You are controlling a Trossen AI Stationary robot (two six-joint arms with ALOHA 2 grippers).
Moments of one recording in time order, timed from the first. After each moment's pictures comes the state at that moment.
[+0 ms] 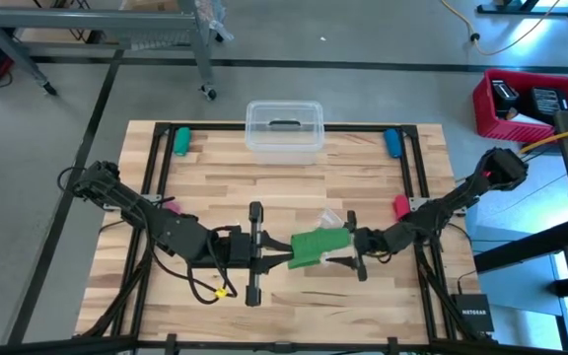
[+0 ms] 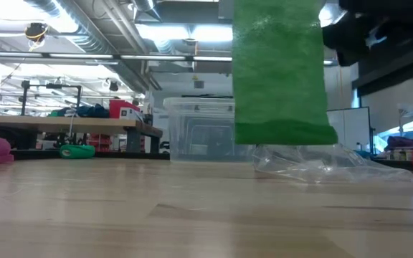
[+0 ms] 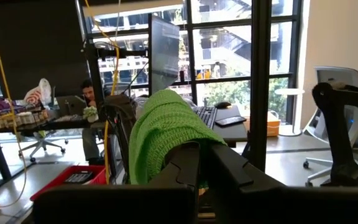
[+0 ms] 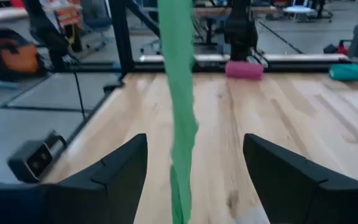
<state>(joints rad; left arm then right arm) -0.55 1.61 1.59 0.19 -0.58 0.14 0.55 1.24 0.36 0.70 0.41 0.13</state>
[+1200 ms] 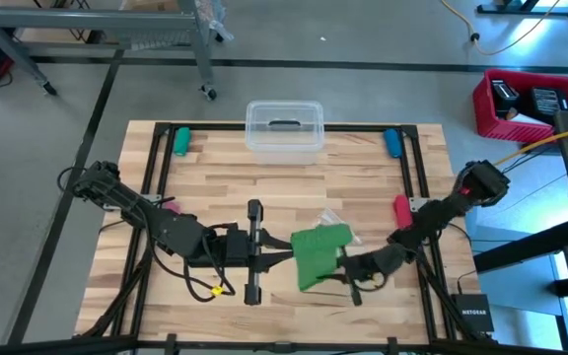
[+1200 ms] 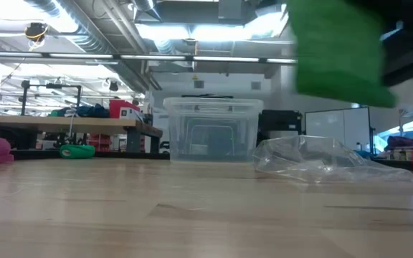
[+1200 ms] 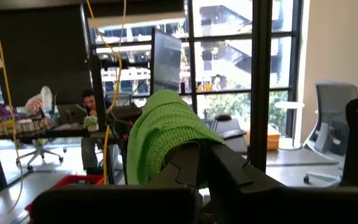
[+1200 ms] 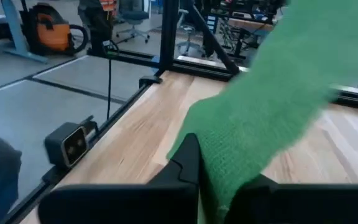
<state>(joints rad) -0.55 1.61 1.59 0.26 -0.58 0.16 0.68 1.53 0.49 0.88 0.40 -0.03</state>
